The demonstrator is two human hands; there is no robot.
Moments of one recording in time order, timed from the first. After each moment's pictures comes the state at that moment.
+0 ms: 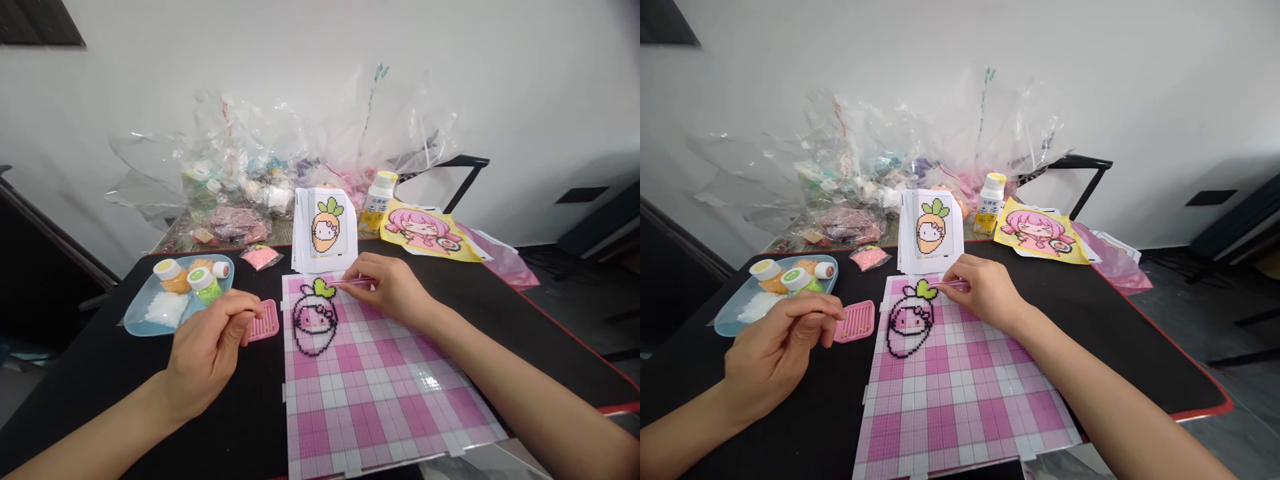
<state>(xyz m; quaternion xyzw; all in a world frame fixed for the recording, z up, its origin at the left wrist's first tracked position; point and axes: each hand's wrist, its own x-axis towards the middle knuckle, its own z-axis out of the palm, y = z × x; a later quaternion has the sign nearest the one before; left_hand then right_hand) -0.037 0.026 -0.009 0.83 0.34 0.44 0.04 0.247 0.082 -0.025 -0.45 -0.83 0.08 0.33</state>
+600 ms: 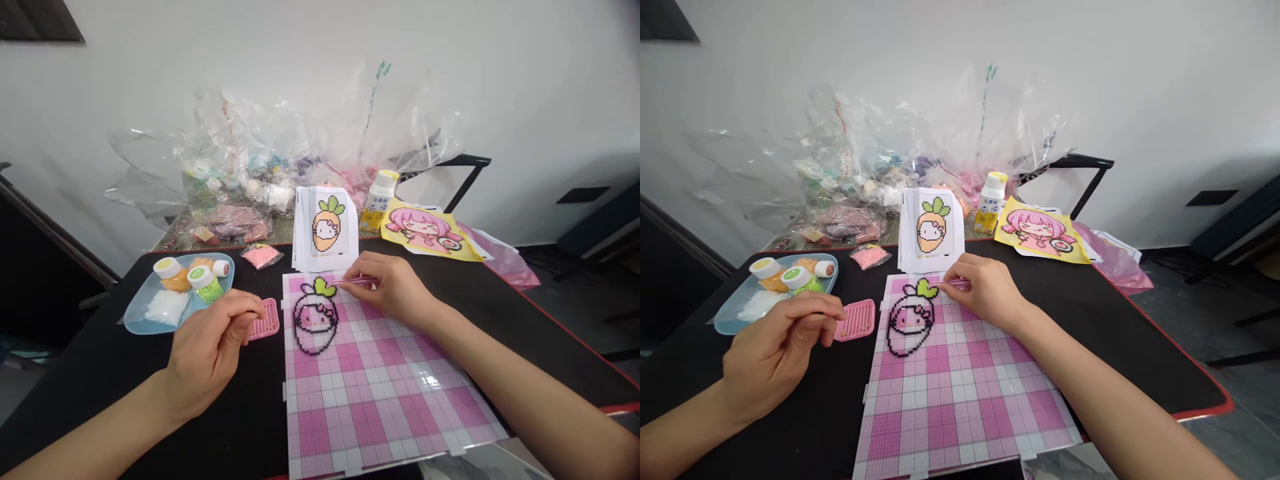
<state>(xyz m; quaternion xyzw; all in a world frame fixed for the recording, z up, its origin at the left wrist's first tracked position) -0.037 0.026 -0.009 0.83 0.33 0.45 -0.01 0.249 0.082 -0.026 -0.44 -0.83 0.08 0.33</state>
